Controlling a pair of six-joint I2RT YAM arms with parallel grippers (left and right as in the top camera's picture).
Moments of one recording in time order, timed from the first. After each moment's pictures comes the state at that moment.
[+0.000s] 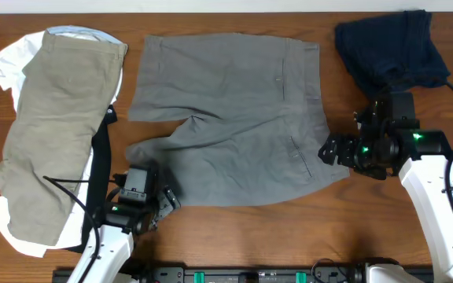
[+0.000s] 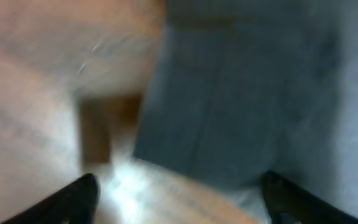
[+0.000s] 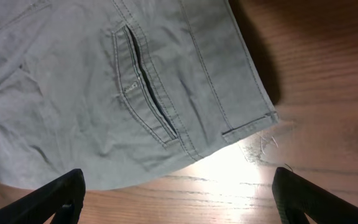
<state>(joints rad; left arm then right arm) -0.21 0.99 0.40 -0.66 -0.03 -0.75 0.02 1.32 1.01 -1.01 -0.27 0.31</state>
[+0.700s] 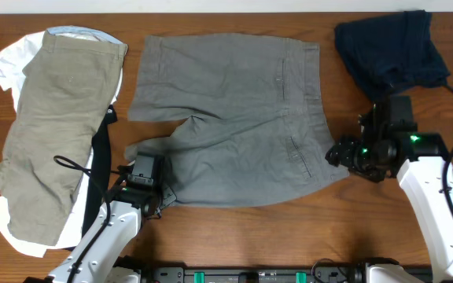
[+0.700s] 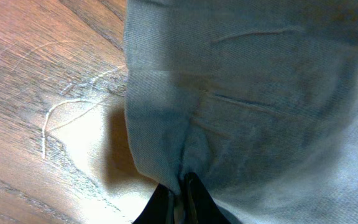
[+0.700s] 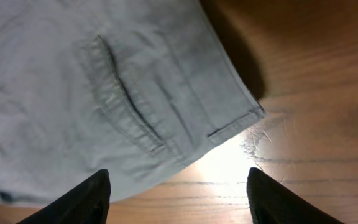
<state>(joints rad) -0.21 1.22 0.44 -0.55 -0.05 -0.78 0.02 1.32 0.96 -0.97 -0.22 0.42</state>
